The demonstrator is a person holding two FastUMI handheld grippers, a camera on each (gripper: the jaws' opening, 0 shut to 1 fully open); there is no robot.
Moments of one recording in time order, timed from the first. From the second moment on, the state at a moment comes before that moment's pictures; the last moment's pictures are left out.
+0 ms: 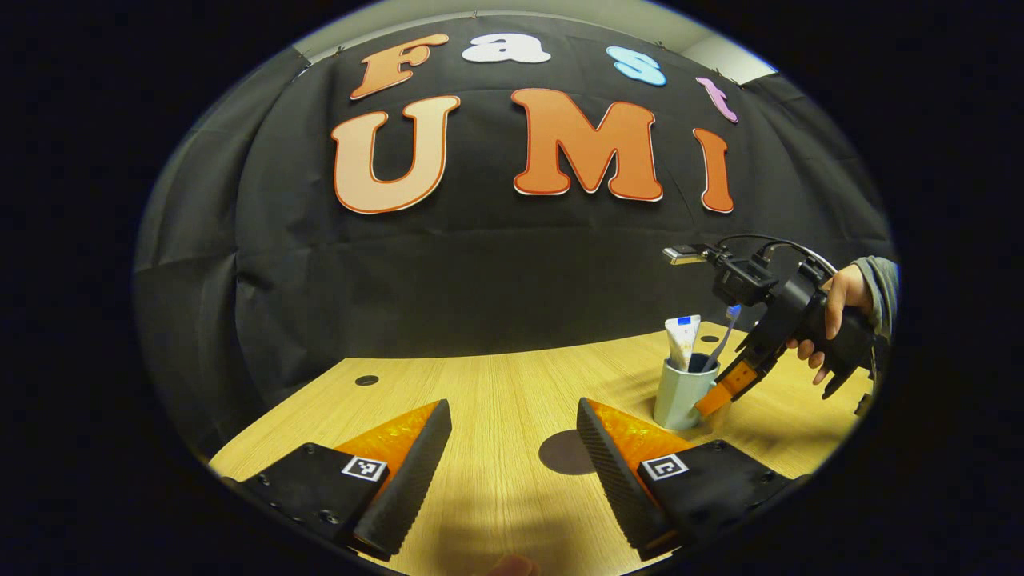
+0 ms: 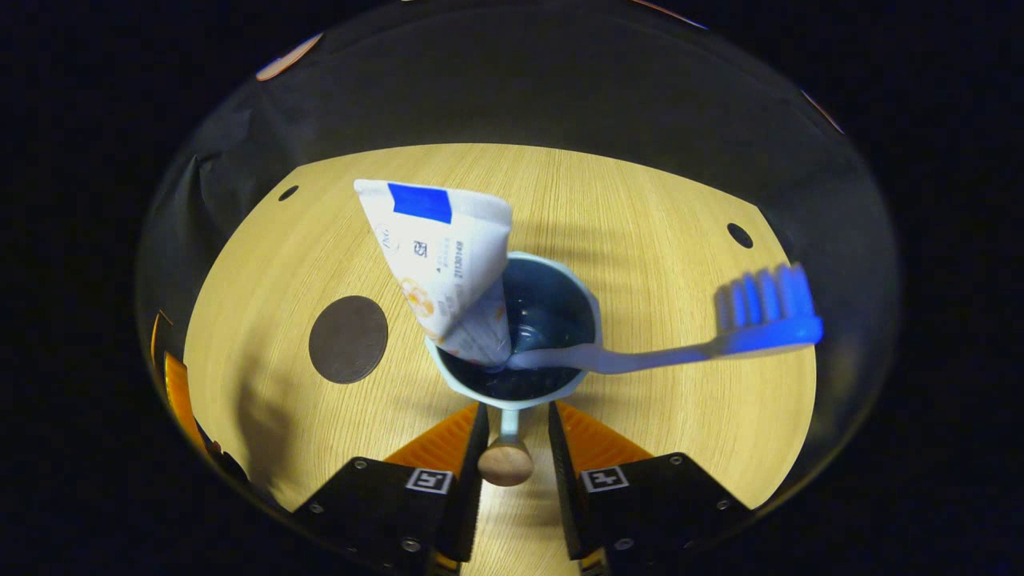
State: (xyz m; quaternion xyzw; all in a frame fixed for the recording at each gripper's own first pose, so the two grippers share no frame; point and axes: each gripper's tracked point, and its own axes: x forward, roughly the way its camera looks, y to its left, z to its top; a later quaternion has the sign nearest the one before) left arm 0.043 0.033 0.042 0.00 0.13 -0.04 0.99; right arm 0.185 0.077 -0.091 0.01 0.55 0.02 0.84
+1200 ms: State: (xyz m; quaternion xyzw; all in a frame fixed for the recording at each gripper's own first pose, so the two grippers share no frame) left arm 0.047 0.038 0.035 -0.01 0.14 -0.02 0.99; right arm 0.204 0.087 -0.065 0.00 0.49 0.11 0.86
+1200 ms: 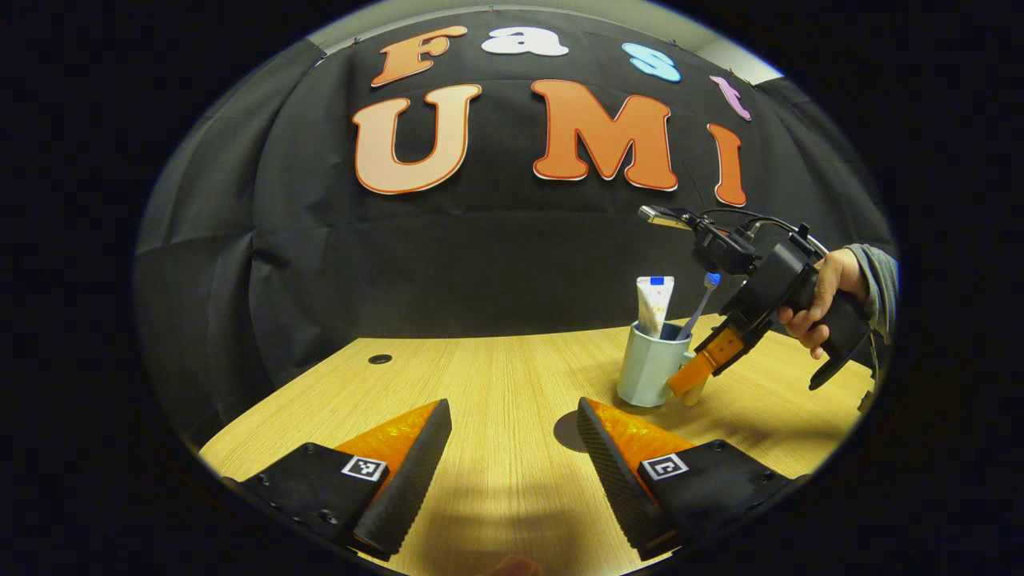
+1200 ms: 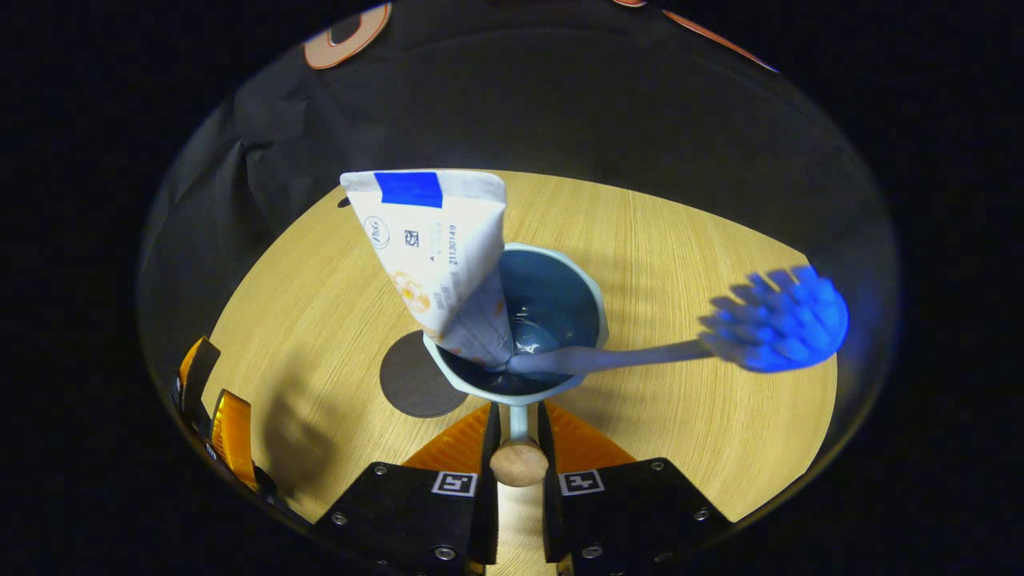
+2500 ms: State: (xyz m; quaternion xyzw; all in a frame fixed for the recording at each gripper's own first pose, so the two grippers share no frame) left arm 0.046 0.040 0.035 -0.02 0.15 0.01 0.99; right arm 0.203 0.095 -0.051 -0.01 0.45 0.21 0.87
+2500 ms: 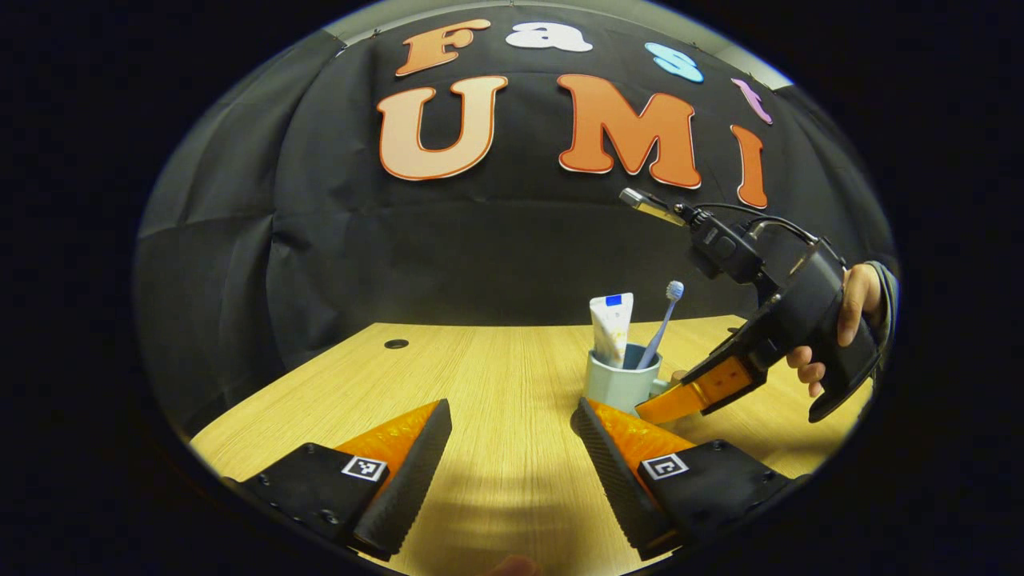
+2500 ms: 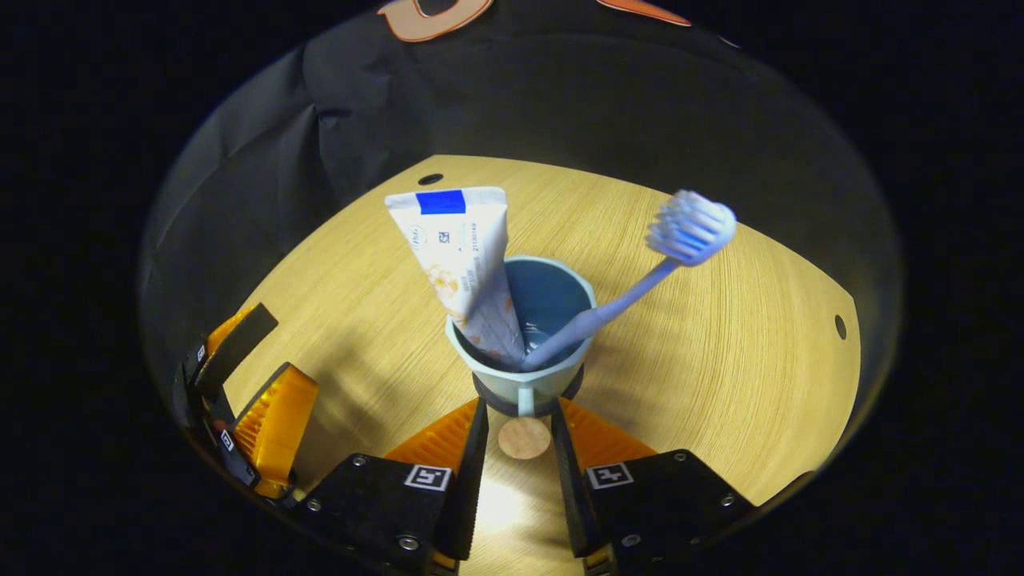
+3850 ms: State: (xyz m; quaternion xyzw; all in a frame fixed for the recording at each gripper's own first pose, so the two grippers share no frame) left arm 0.086 0.005 0.080 -0.04 0.04 -0.01 1.00; right arm 0.172 -0.076 0.063 -0.03 0.03 0.02 1.00
